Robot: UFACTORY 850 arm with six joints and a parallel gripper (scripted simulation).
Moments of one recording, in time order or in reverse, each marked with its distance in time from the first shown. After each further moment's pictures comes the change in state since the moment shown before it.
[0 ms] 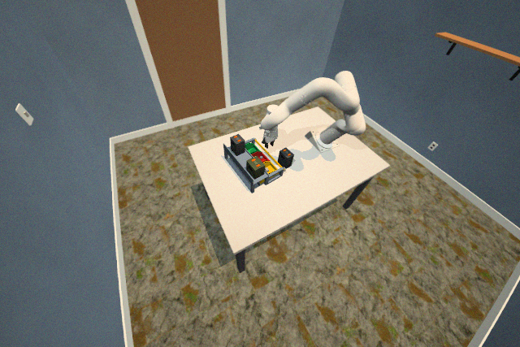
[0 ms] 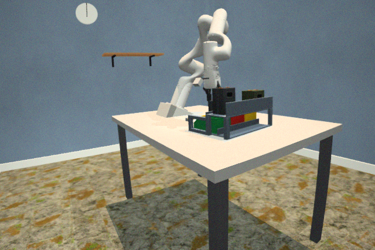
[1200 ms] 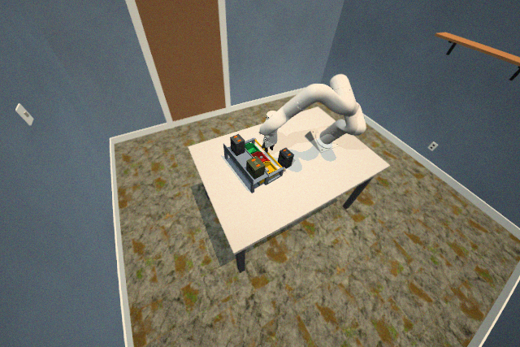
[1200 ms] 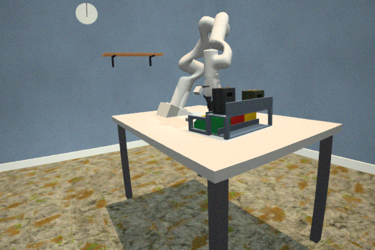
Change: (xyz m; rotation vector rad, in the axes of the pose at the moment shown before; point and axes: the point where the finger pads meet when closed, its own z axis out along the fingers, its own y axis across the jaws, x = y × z) arm -0.001 0.001 0.045 0.000 0.001 0.000
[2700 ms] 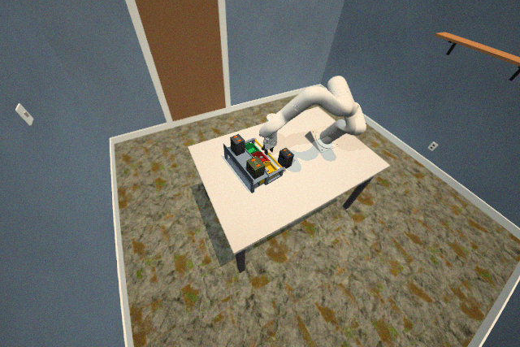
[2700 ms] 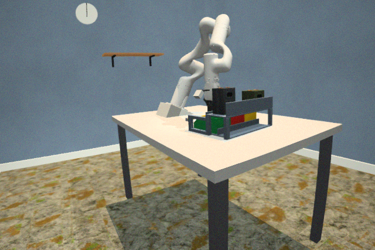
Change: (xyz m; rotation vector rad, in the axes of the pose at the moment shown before) arm -0.001 0.001 0.021 0.000 -0.002 0.000
